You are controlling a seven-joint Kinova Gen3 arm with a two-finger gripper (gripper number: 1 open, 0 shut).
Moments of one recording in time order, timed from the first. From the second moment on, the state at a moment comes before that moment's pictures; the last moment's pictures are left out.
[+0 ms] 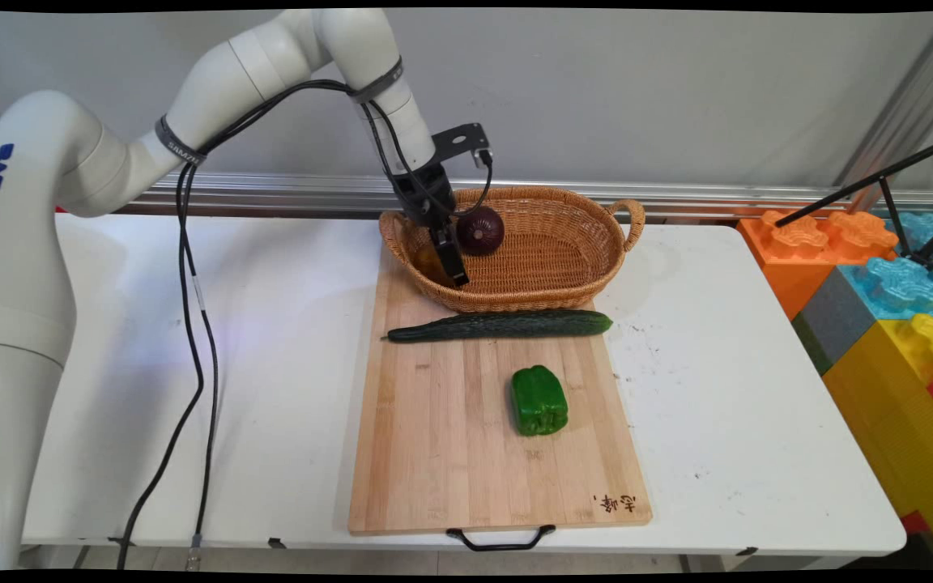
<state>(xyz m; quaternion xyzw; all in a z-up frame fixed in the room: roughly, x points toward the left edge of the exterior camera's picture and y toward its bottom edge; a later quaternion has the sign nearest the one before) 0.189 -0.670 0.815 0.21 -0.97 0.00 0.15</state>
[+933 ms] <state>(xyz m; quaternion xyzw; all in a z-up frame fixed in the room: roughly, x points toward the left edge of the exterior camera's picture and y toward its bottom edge) 0.191 -0.674 0.802 0.18 -0.97 0.02 0.14</state>
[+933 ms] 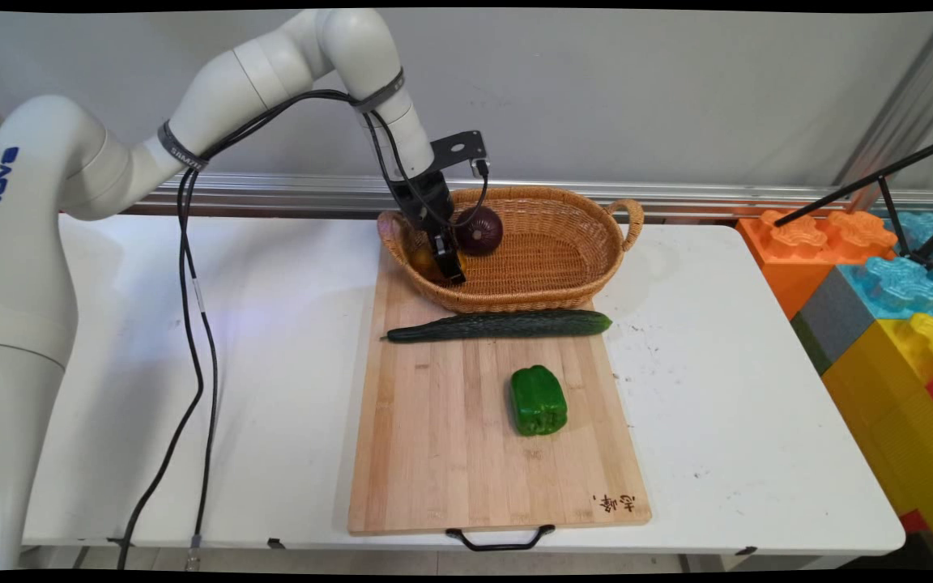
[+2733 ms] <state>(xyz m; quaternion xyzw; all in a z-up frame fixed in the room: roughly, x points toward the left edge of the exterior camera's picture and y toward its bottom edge) 0.135 -0.578 0.909 0.14 -0.96 0.09 0.24</state>
